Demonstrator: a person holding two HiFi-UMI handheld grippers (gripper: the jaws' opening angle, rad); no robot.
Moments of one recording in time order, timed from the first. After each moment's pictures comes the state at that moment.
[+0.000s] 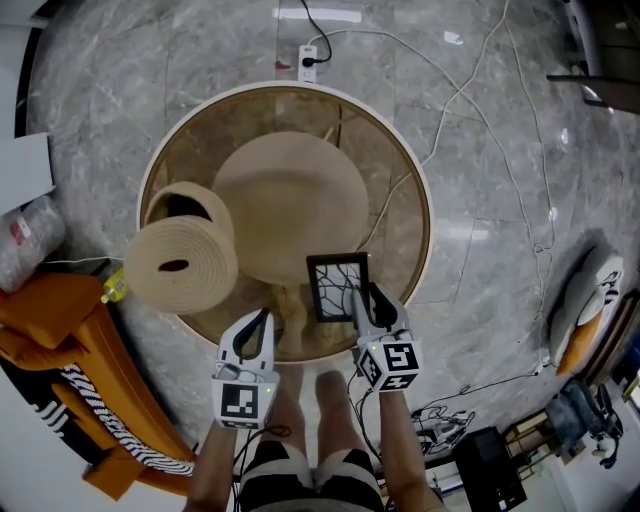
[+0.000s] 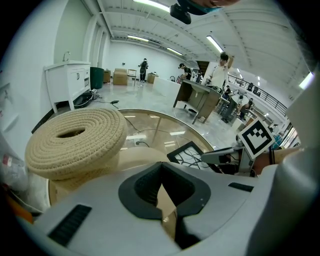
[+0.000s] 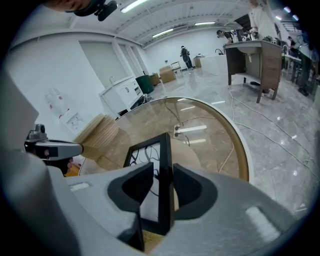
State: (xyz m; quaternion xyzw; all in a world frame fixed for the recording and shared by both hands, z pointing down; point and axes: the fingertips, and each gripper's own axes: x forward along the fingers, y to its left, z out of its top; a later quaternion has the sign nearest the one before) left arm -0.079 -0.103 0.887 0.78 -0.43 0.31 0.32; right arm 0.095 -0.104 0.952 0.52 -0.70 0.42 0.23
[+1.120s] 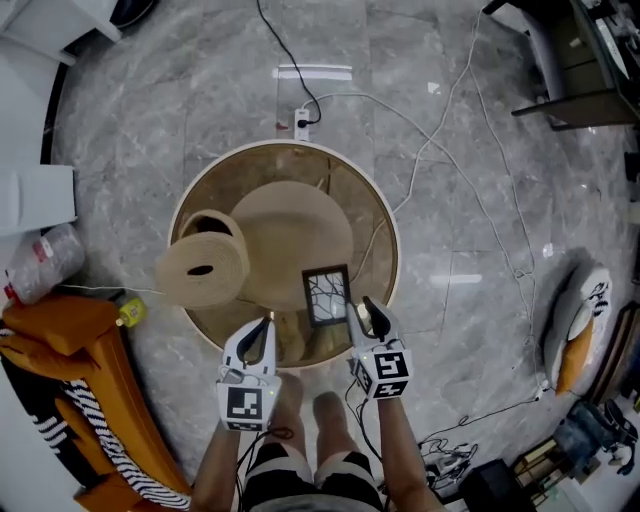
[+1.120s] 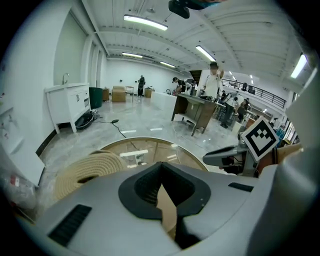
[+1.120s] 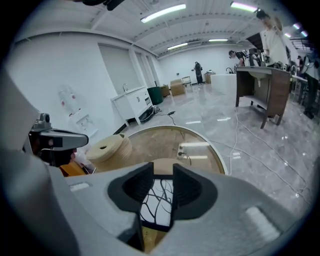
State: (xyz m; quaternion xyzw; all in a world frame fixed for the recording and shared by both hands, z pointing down) left arm -0.070 -0.114 0.765 0.82 -0.44 0.28 0.24; right arm 0.099 -0.119 0.824 0.53 -0.75 0.34 0.23
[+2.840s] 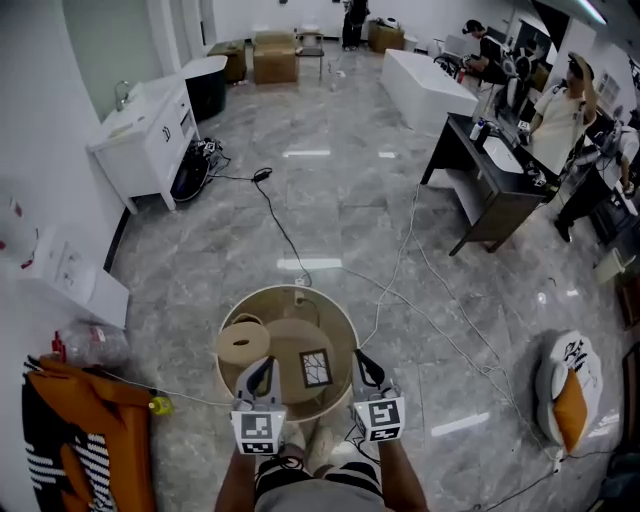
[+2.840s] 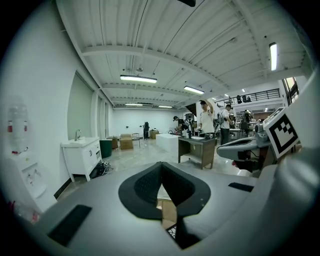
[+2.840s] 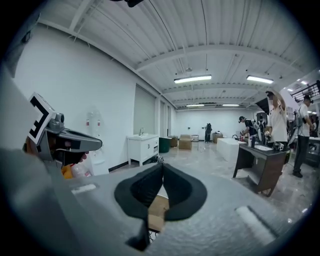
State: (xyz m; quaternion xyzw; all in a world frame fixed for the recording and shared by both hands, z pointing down) left arm -0.058 -0.003 0.342 0.84 -0.53 0.14 0.05; right arm 0.114 -0.006 0.347 0.57 -0.81 0.05 0.10
